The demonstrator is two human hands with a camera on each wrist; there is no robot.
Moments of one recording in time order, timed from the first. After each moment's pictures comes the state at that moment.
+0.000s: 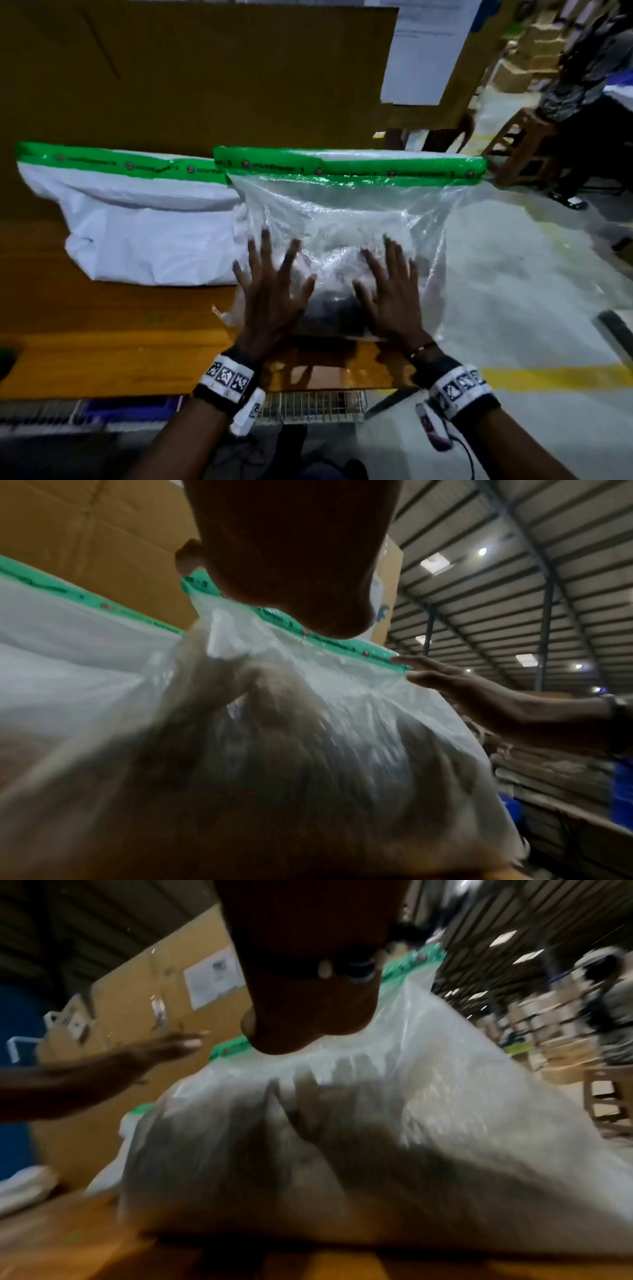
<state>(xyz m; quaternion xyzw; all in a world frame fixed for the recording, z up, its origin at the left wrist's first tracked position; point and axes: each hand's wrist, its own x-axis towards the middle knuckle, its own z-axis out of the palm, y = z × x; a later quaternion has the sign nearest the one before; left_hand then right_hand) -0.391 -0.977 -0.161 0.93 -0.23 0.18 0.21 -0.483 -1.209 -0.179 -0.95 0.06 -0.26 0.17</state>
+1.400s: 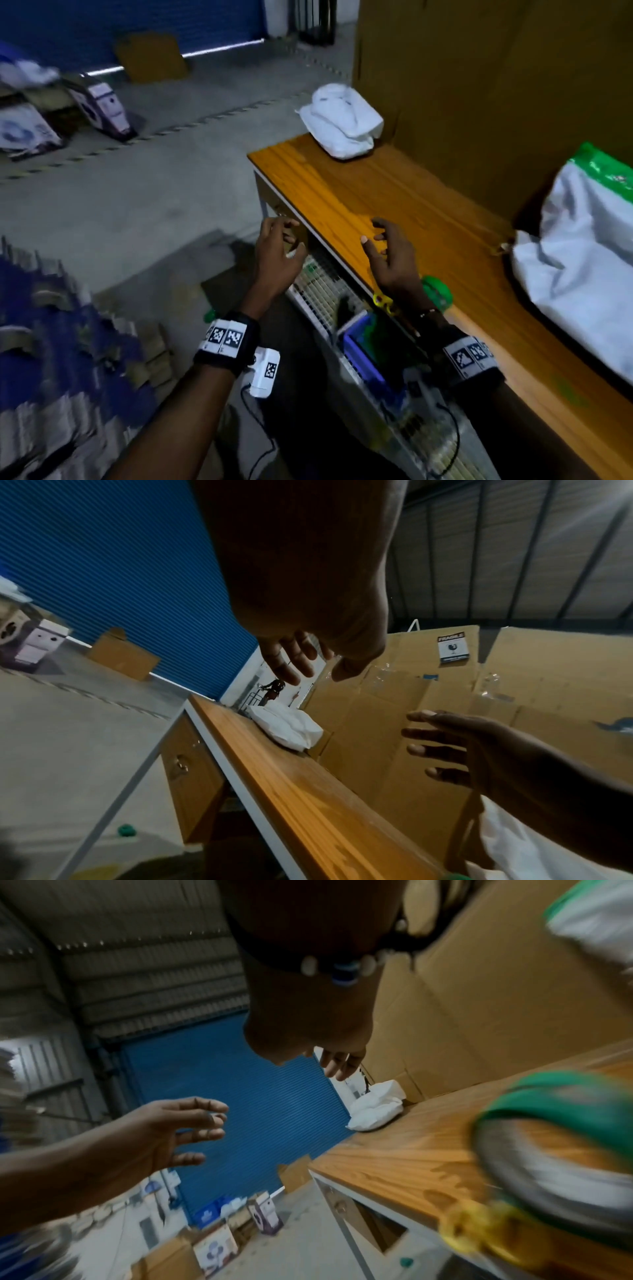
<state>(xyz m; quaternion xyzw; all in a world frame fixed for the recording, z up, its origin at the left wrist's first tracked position) -0.413 -0.158 -0.151 0.85 0.17 0.32 0.38 -0.279 -0.367 -0.165 -0.79 -0.37 -0.04 0.48</state>
